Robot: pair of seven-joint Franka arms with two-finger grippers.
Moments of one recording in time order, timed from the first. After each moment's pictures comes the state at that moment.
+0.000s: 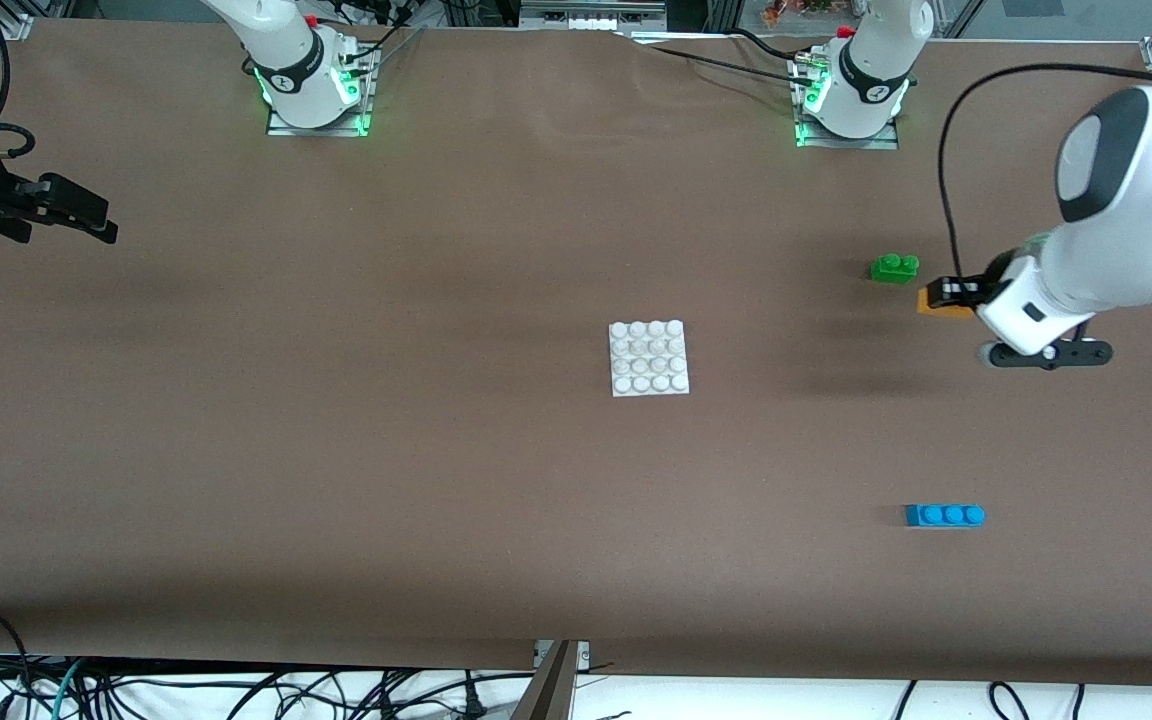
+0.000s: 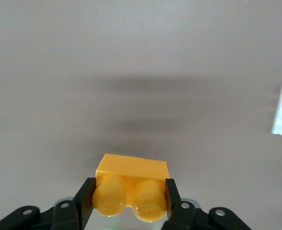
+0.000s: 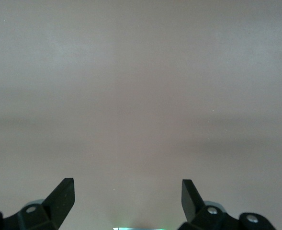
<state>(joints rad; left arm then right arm) 0.29 0.19 -0.44 -1.71 0.08 1.61 -0.21 0.07 0.04 -0.08 -1.55 0.02 1.50 0.00</state>
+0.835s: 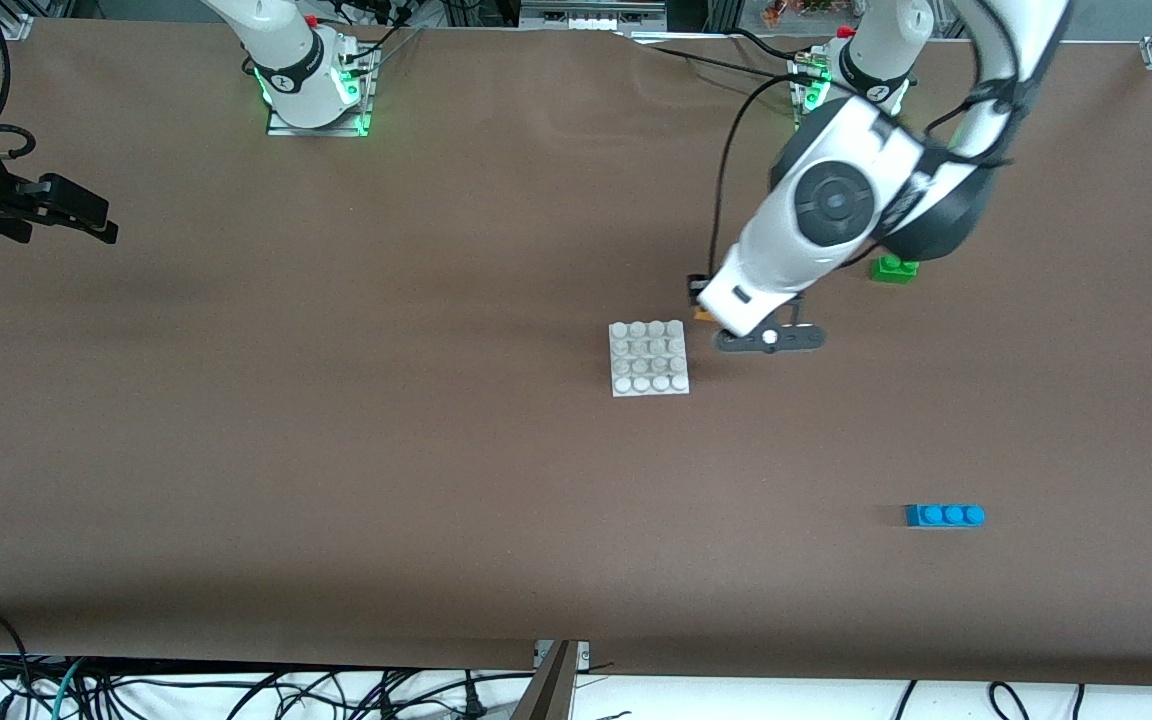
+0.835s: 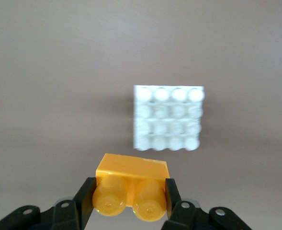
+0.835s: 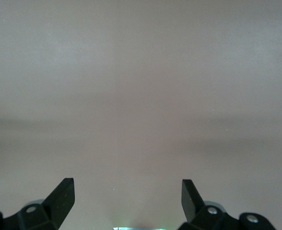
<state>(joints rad) -0.09 0.41 -0.51 -1.69 0.03 1.94 -0.69 0.07 0.04 -0.08 -1.55 0.02 1.50 0.00</state>
